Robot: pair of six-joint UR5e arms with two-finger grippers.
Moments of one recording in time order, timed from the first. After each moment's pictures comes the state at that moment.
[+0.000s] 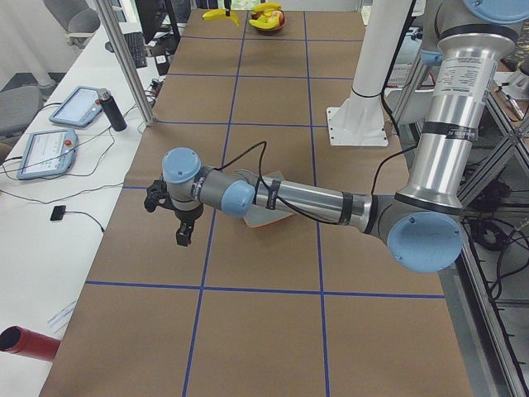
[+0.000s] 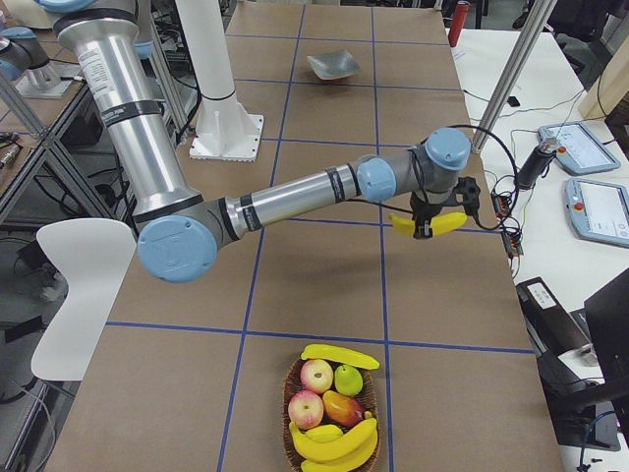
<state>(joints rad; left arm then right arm) -1.44 -1.78 -1.55 -1.80 -2.39 -0.29 1.33 -1.19 1.65 -1.60 2.46 0.50</state>
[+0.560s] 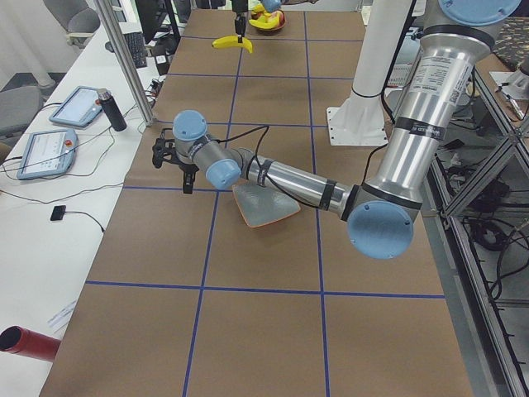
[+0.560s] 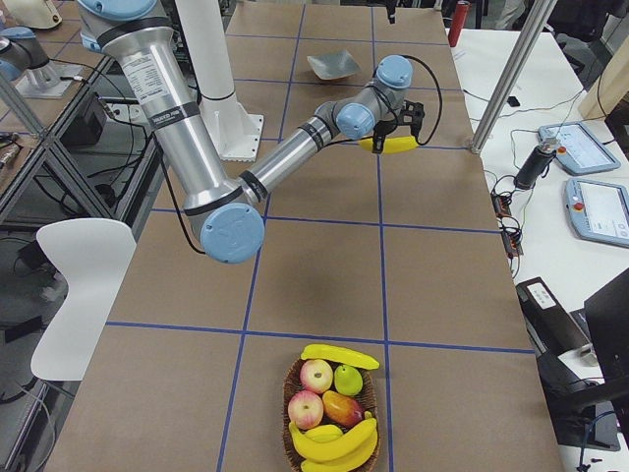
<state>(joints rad) -1.24 -1.88 -1.56 -2.14 -2.39 -0.90 1.03 -1.14 1.84 -1.41 2.44 1.08</state>
